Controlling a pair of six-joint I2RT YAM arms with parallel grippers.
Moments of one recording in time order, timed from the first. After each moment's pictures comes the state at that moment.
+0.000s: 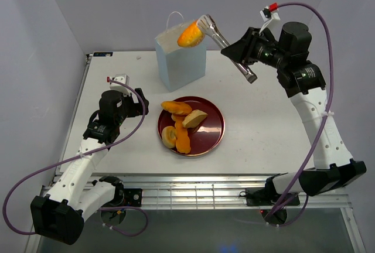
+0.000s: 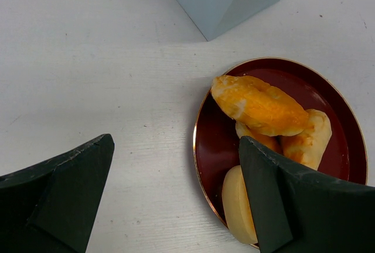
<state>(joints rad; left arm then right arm) -0.28 0.95 0.79 -0.25 -0.07 -0.26 0.31 1.34 1.68 -0.50 -0.54 0.46</state>
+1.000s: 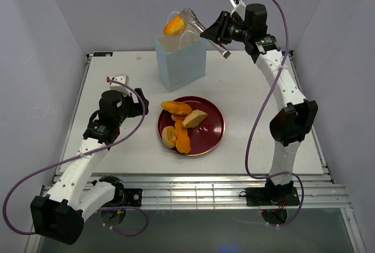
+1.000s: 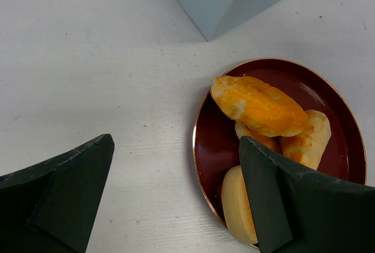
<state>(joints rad) -0.28 0.95 0.79 -0.25 -0.07 -0.27 0.31 1.96 2.12 -0.35 -0.63 0.58</state>
